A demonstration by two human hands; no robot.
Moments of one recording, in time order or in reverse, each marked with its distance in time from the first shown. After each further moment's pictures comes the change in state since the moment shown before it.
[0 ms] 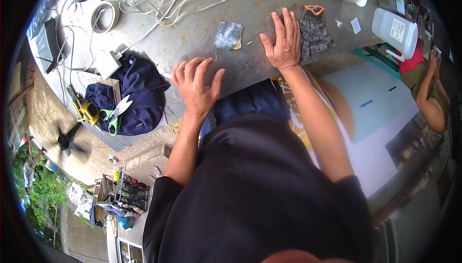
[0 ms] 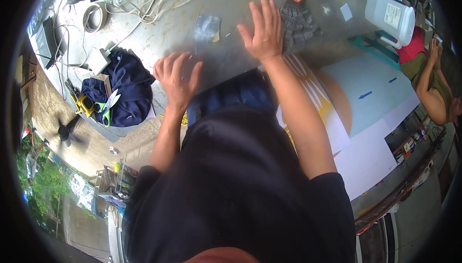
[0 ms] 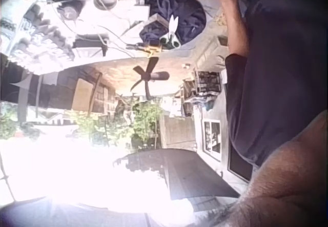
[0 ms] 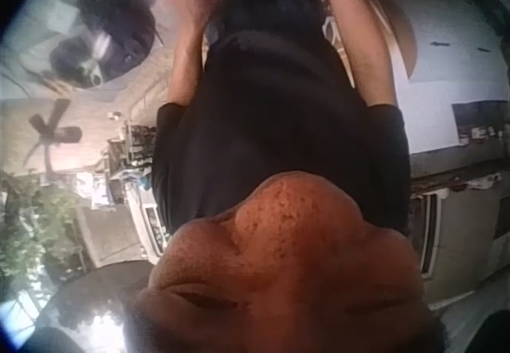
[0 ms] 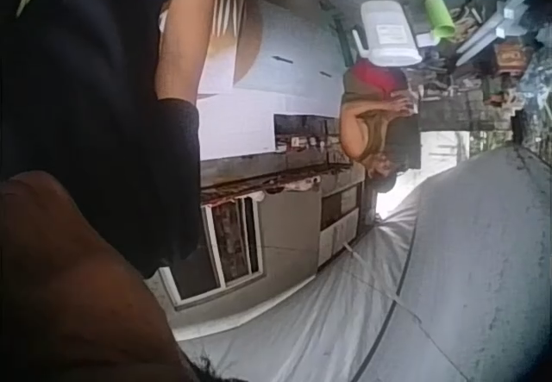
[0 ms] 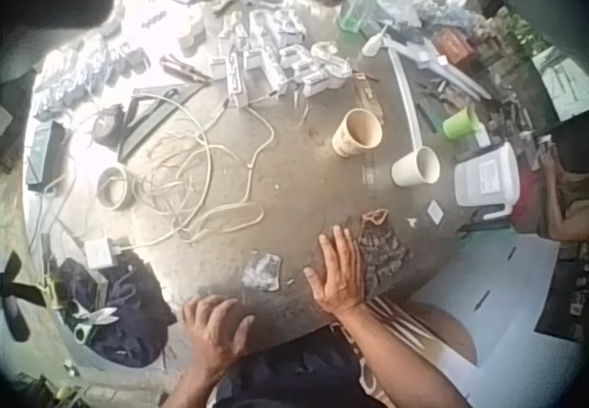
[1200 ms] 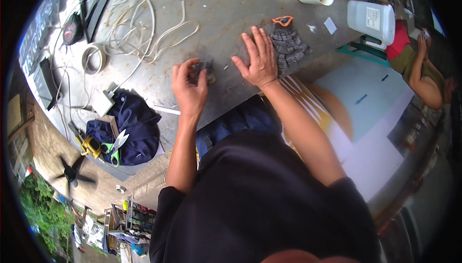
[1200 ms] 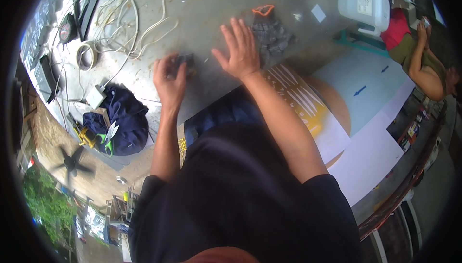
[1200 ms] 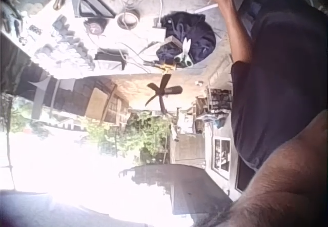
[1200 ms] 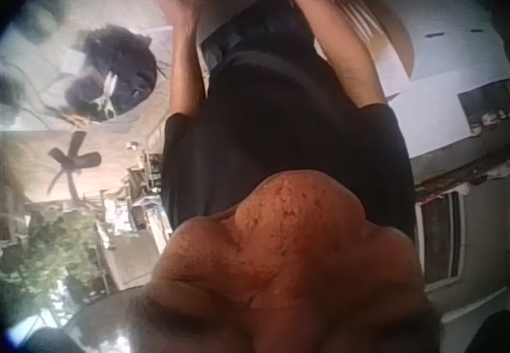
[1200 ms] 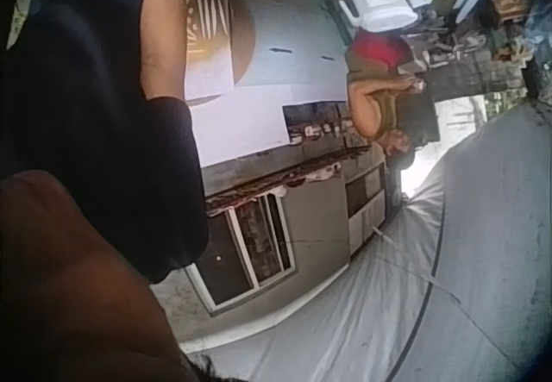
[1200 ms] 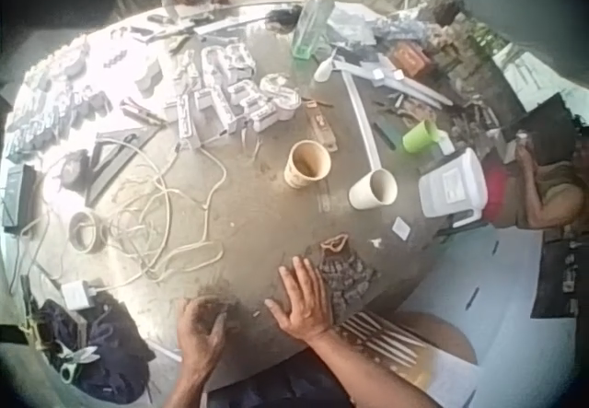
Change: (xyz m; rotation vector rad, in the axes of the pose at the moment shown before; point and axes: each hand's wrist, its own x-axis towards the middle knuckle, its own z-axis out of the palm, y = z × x) left_hand 0.064 0.020 0.033 -0.484 -0.040 -0.224; right_hand 0.003 -0.002 -0.009 0.003 -0.022 0.059
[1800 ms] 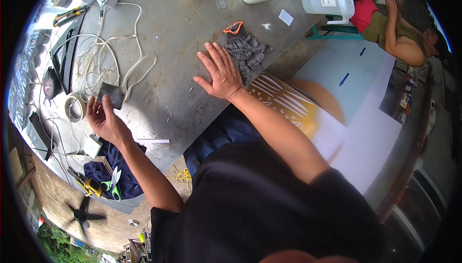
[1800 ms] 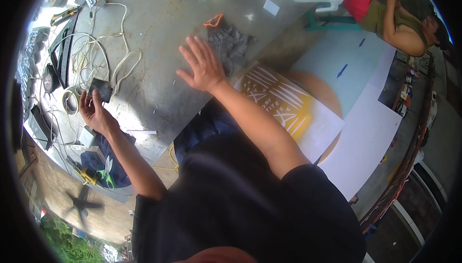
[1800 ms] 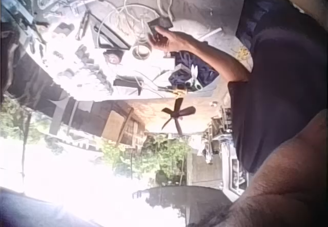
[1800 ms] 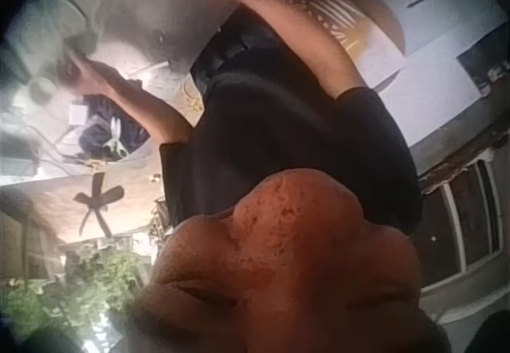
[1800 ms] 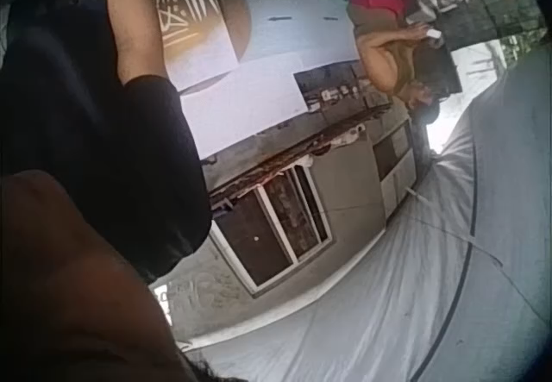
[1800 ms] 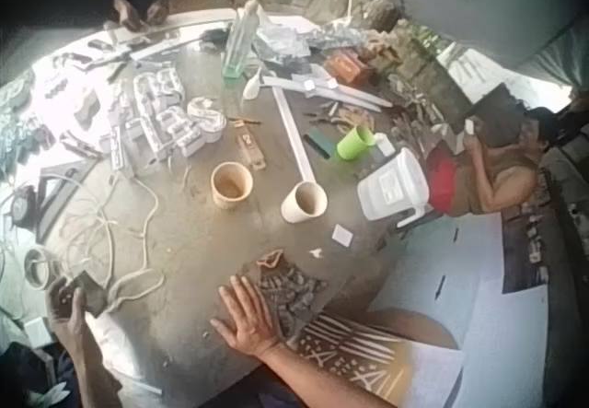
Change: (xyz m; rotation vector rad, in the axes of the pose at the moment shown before) left_hand 0.078 -0.032 -0.084 -0.478 0.437 -0.055; right_hand -0.004 -0.003 0.002 0.058 -0.033 0.050
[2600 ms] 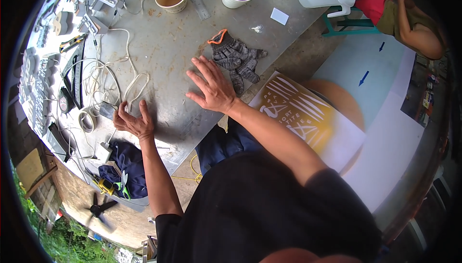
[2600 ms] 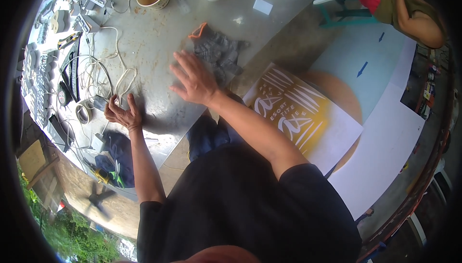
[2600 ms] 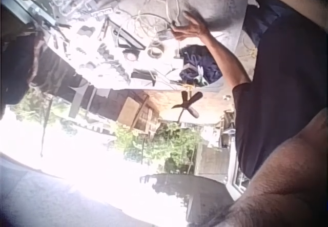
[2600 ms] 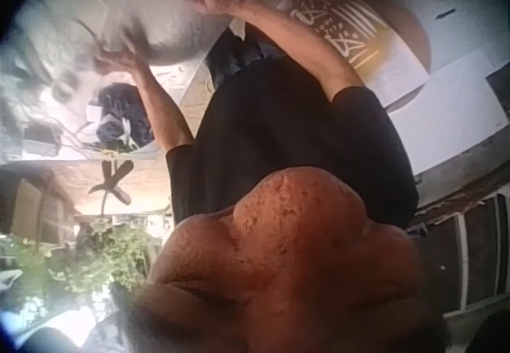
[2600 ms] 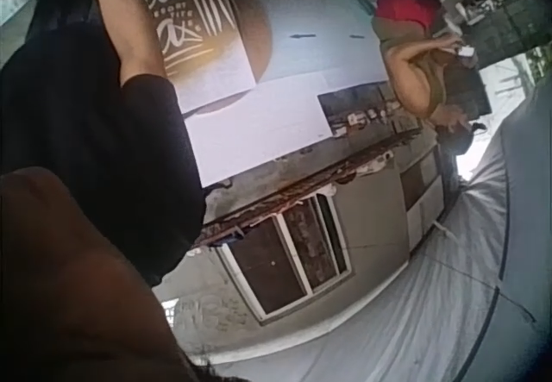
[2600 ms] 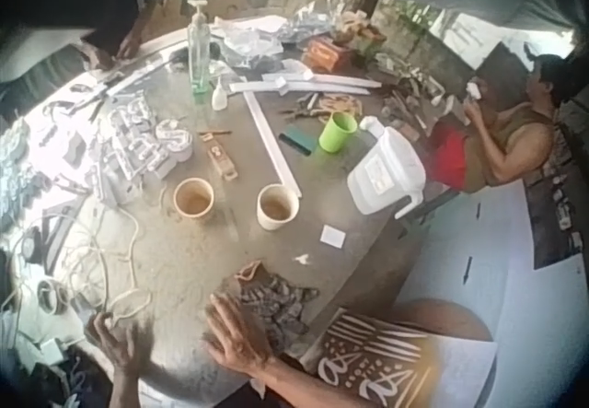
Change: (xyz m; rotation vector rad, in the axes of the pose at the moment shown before) left_hand -0.041 -0.059 0.032 0.988 -0.085 0.641; right_hand -0.004 0.012 -0.012 0.174 0.100 -0.068
